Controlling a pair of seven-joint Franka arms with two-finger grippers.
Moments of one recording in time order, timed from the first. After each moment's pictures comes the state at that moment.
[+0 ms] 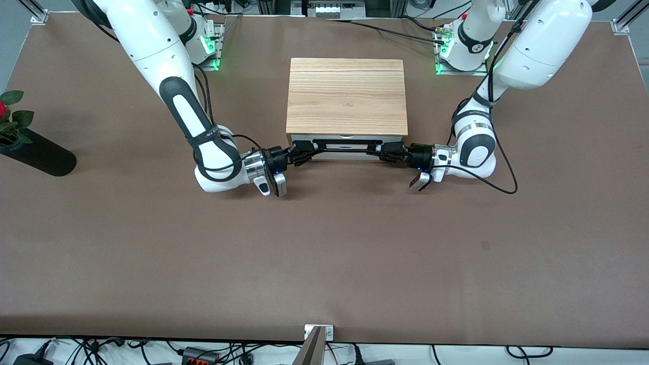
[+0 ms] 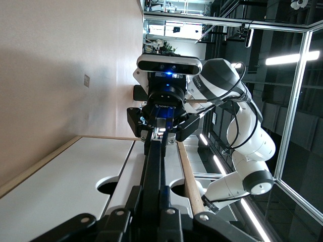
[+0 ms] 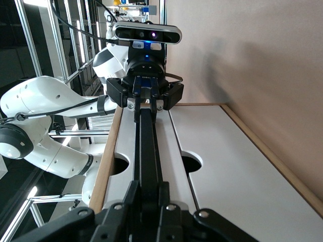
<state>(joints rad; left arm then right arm) -0.02 0.64 -0.21 -2.10 -1.61 1.69 1.10 0.35 0.75 0.12 -1.76 1.52 1.78 -0.92</state>
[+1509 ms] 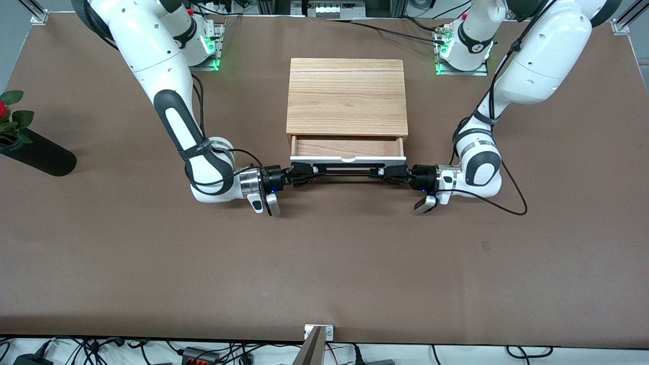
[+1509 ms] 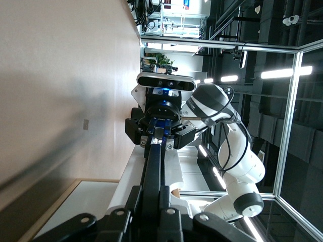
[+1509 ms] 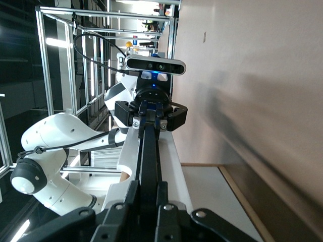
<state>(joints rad) -0.01 0.75 -0.19 -1.86 -1.61 1.70 1.00 0.34 0.83 0.11 -1.61 1.64 1.85 -0.94</state>
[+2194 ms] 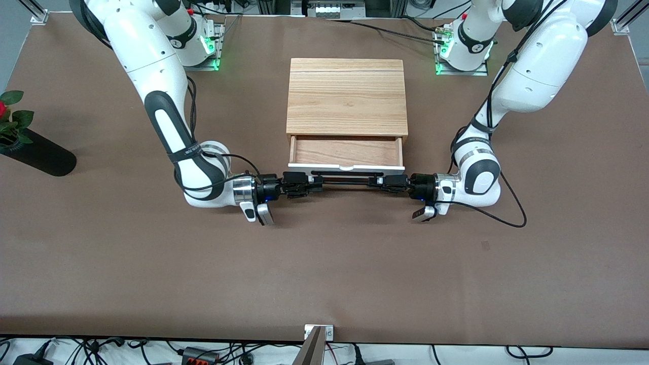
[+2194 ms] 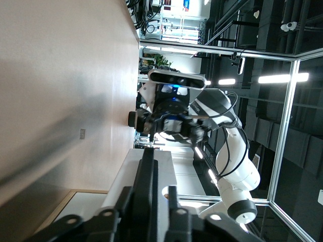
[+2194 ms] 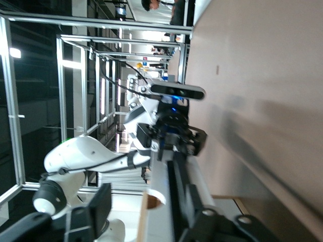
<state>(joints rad) -0.02 0.80 -0.19 -1.79 -1.61 1.70 0.94 0.32 0.83 0.11 -1.55 1.72 1.86 -0.91</state>
